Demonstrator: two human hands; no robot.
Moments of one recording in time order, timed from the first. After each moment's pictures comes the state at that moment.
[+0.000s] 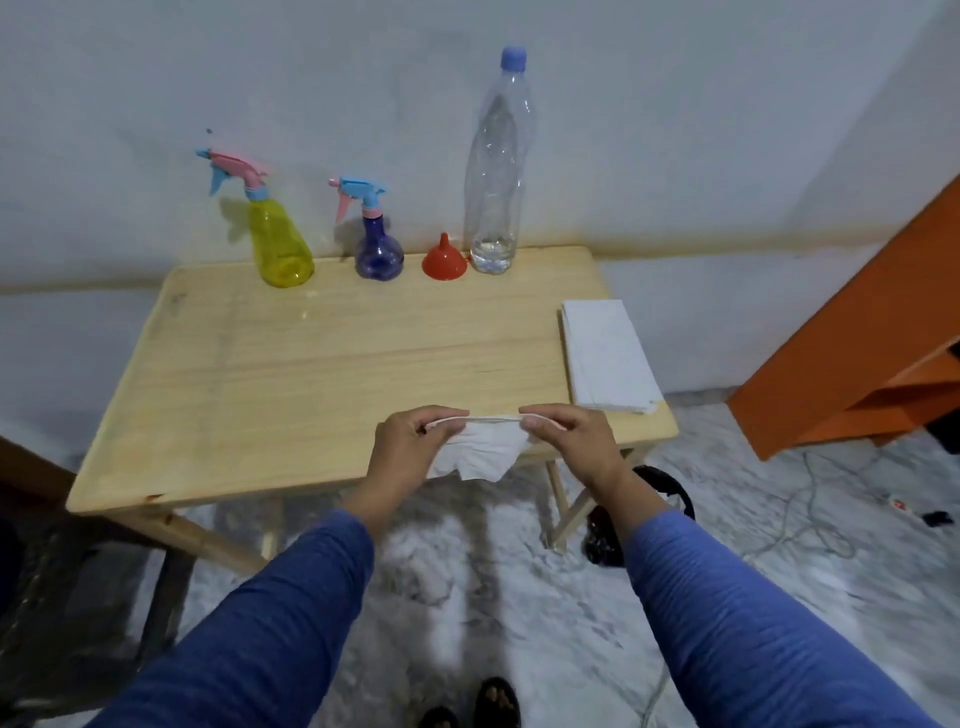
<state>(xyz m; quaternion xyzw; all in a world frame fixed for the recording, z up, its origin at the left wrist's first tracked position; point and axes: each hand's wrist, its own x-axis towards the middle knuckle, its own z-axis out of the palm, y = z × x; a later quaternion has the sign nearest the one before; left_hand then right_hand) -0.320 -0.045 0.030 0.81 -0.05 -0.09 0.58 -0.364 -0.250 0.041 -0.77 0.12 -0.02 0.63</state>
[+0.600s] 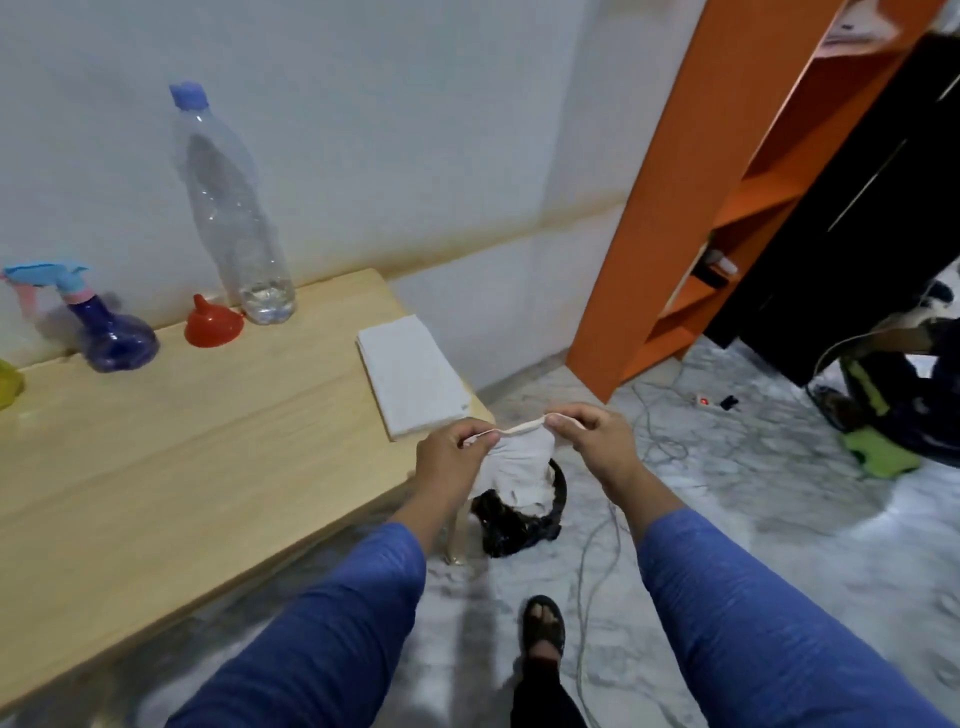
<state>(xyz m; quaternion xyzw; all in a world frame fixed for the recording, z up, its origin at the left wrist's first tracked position) -0.359 -0.278 0.032 0.79 -0.21 -0.21 0.55 -0.460 -0.433 0.051 -0.72 0.35 -0.19 0.57</state>
